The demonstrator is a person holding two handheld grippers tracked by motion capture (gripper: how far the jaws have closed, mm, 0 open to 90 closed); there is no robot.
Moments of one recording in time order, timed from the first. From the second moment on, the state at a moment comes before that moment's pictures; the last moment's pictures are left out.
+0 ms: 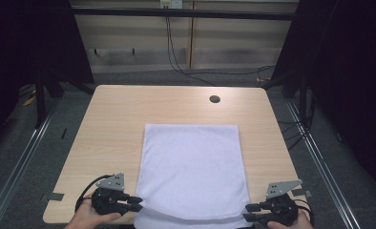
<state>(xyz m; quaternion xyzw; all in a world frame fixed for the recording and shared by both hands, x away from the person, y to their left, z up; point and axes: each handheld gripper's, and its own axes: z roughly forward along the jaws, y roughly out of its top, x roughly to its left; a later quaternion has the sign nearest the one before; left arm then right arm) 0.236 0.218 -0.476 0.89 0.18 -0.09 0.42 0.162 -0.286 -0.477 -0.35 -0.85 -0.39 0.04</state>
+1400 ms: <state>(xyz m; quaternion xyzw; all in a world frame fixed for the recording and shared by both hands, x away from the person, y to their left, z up) 0.346 0.190 -0.503 0.85 0.32 0.01 0.41 0.315 -0.238 -0.497 -0.40 -0.84 -0.36 -0.08</state>
